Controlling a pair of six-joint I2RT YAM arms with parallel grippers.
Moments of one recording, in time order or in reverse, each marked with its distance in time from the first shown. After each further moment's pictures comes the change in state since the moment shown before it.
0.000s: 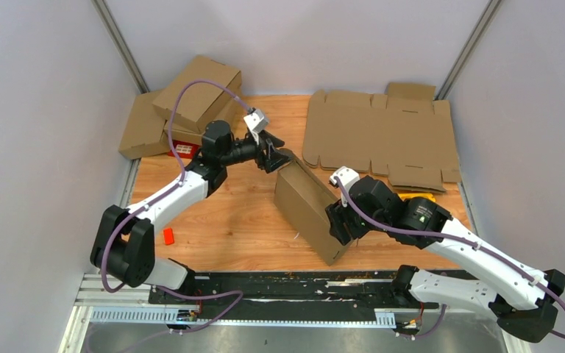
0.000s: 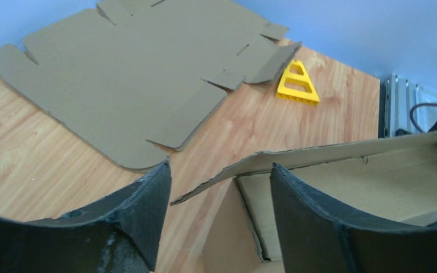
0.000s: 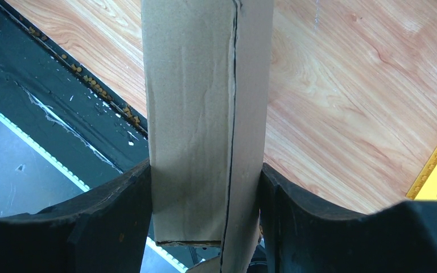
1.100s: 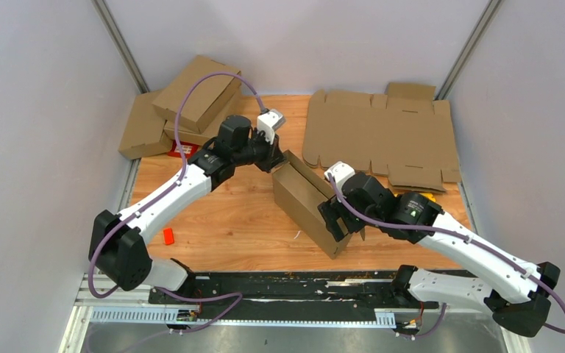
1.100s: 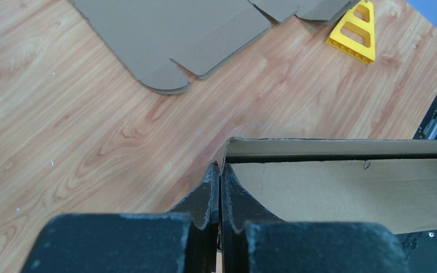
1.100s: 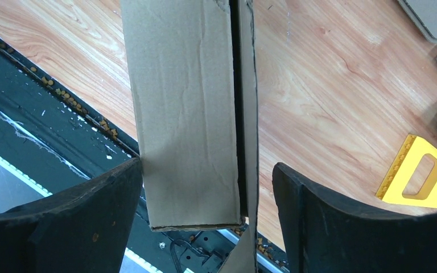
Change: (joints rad) left arm -0.145 -0.016 0.219 -0.592 -0.359 0.061; right arm 0.000 0.064 0.029 0.011 0.077 -0.034
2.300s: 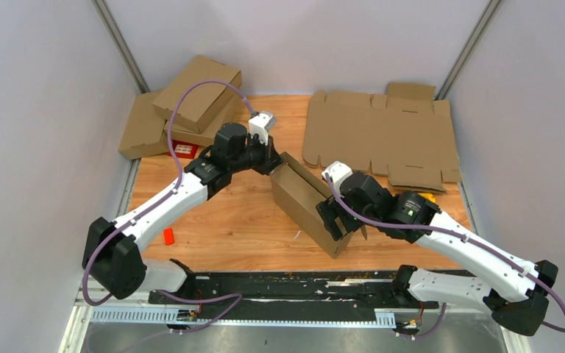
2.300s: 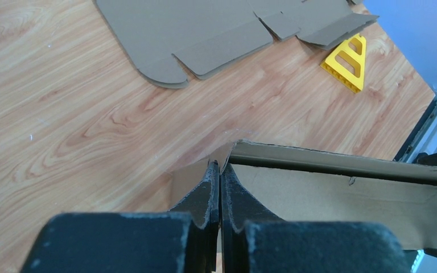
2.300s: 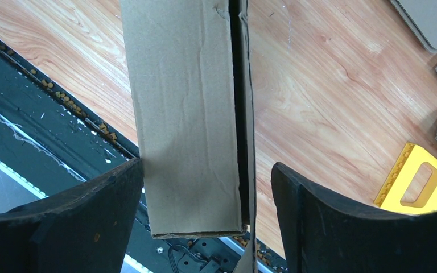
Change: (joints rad) left arm -0.009 -0.053 -0.080 0.063 -0.074 -0.185; right arm 0.000 0.014 -0.002 0.029 0.000 -0.020
